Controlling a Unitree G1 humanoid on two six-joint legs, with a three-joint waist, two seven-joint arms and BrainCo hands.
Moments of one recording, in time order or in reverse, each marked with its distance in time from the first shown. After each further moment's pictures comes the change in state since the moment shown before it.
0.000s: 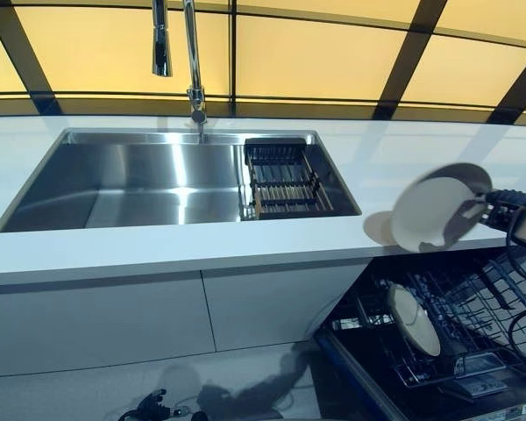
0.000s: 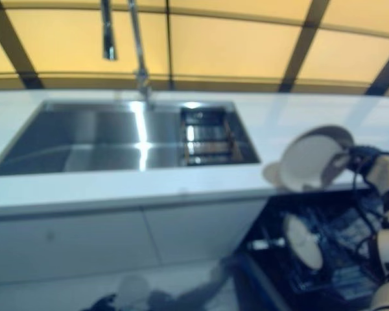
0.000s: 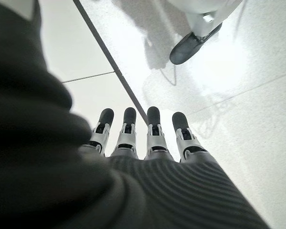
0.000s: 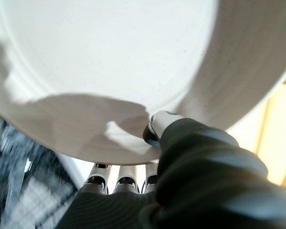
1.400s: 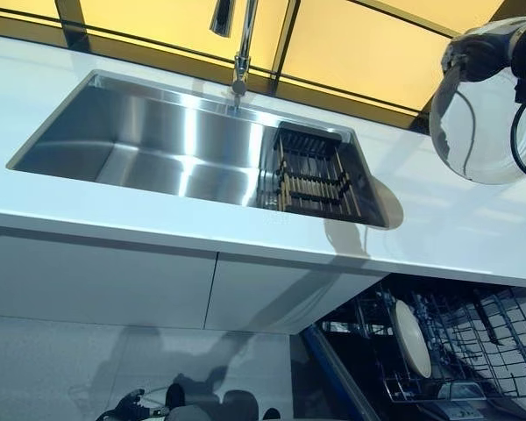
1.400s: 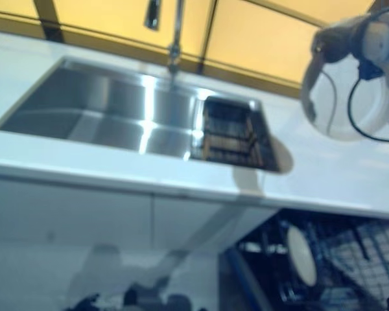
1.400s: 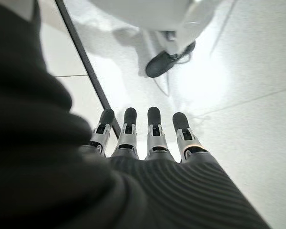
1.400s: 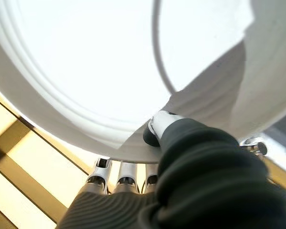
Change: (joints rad) left arm 0.042 0.097 0.010 -0.092 0.004 0.067 0.003; right arm -0.760 -0.100 0.954 -0.322 -0.966 -0.770 0.313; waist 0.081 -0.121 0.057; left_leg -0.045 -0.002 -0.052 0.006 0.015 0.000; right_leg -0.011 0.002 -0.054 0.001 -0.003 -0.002
